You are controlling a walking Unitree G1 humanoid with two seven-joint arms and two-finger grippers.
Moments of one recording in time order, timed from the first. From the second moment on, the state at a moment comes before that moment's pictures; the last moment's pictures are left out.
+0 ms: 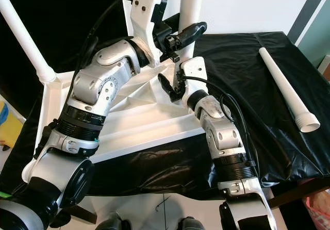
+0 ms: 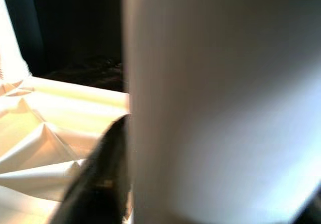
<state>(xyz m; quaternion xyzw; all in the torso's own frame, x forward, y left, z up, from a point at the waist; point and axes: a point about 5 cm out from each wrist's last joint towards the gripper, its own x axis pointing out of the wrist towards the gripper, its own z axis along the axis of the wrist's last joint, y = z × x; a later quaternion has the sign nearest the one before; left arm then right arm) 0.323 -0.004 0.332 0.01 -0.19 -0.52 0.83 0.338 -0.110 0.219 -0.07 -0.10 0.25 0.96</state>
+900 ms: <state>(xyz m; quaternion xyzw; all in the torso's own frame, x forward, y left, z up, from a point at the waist) 0.320 -0.004 0.325 -0.04 -0.19 -0.52 0.83 0.340 -0.136 0.216 -0.01 -0.08 0.12 0.99</state>
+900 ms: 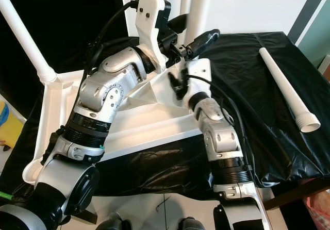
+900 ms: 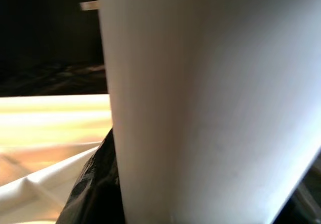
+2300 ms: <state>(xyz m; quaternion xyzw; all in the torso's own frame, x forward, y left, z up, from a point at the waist) 0.294 -0.023 0.147 0.11 0.02 -0.50 0.86 0.340 -0.194 0.211 0.01 -0.08 -0.04 1.00</state>
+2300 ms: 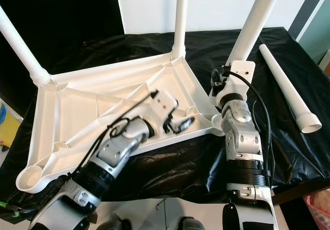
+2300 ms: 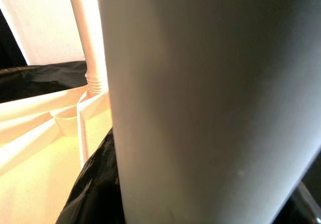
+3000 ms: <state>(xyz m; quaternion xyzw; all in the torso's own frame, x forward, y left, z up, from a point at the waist) 0.295 -0.036 0.122 0.16 0.09 -0.54 0.82 0.340 -0.193 0.210 0.01 -0.08 -0.05 1.00</state>
